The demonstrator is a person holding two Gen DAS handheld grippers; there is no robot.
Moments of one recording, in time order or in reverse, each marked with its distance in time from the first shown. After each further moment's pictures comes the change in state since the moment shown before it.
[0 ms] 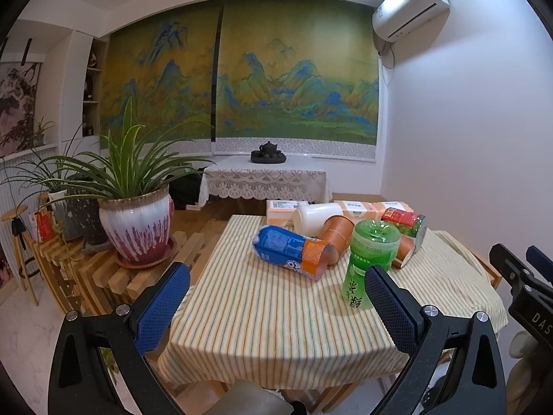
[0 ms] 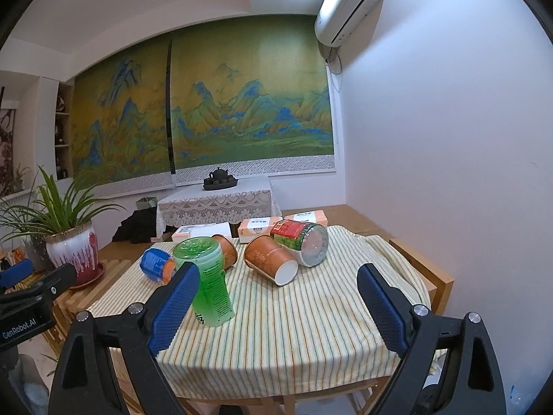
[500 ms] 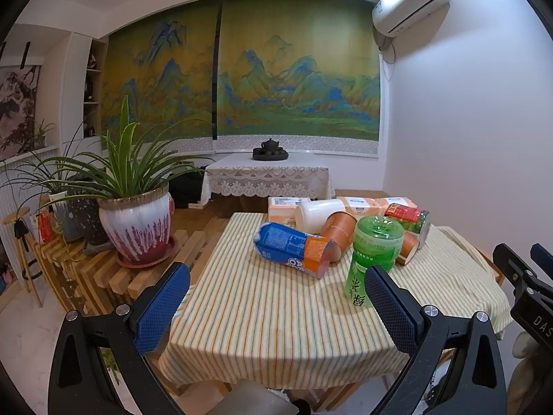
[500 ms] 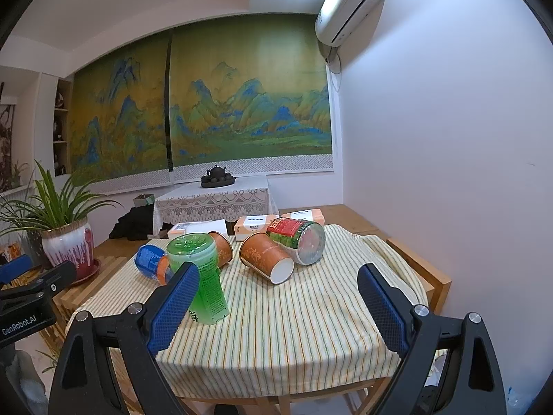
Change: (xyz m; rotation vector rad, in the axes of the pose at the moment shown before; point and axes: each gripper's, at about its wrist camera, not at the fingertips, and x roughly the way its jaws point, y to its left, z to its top) left arm 0.007 -0.004 -0.001 0.012 0.012 0.014; right arm 0.004 -0.004 -0.004 -0.011 0.002 -0.010
